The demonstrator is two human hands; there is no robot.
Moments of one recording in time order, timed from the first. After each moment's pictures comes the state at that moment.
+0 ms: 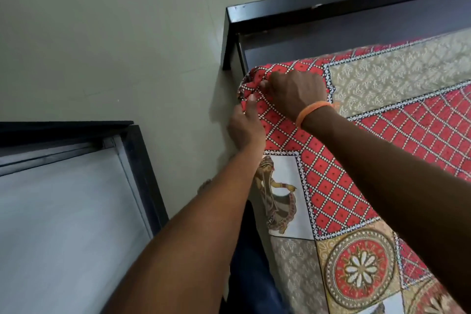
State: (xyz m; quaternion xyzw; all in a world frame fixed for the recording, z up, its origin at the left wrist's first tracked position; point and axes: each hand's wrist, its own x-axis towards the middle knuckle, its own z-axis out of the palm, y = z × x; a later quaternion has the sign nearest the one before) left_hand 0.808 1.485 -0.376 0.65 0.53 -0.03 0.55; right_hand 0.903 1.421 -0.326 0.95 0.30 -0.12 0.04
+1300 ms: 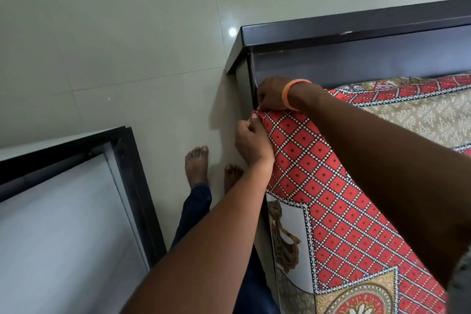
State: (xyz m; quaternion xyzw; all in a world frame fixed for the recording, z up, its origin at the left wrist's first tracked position) left_hand 0.867 1.497 -0.418 0.54 0.62 -0.07 0.57; right_hand 1.007 1.500 -0.412 0.79 0.30 -0.52 0.12
